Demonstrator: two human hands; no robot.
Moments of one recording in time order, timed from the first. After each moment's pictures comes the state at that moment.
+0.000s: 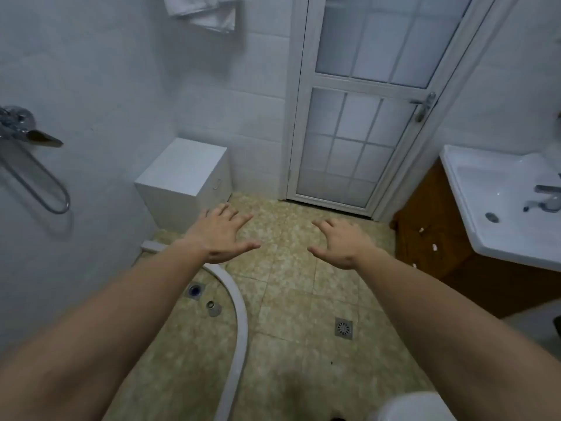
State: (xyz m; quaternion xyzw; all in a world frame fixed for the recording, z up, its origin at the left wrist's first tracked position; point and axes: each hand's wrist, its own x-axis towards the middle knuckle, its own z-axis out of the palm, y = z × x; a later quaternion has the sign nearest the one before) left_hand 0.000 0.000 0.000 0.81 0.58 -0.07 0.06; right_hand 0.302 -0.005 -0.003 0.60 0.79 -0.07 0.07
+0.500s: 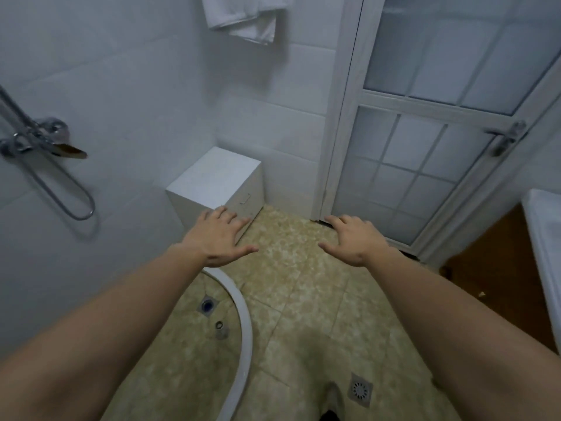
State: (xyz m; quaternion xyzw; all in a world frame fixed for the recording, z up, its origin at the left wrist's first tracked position) left_hand 0.031 0.153 -0.006 0.74 0.66 -0.10 0.01; right_hand 0.345 0.232 -0.020 0.52 0.85 -0.06 0.07
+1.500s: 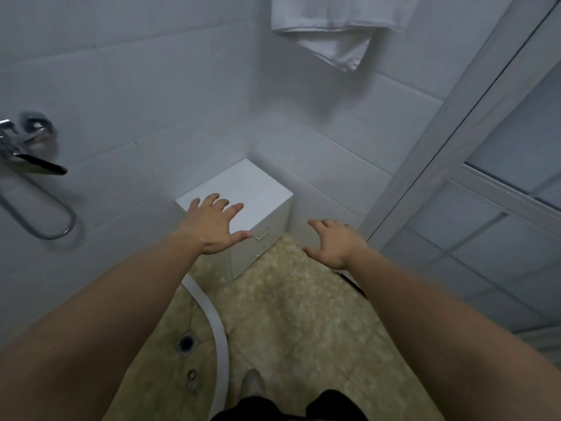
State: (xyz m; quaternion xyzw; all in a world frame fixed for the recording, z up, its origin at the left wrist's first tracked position) left_hand -0.140 0.481 -0.041 0.62 0.78 -0.06 0.05; right_hand 0.136 0.615 -0.044 0.39 0.91 -0.07 0.13
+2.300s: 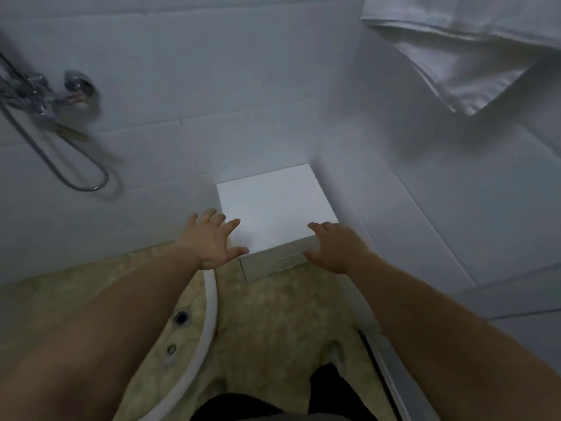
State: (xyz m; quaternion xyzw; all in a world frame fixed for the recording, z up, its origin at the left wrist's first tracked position) left_hand -0.156 0.628 -0.109 0.40 0.90 -0.11 0.15; right_hand 0.010 0.888 -0.113 0.15 0.97 -0.08 0.19
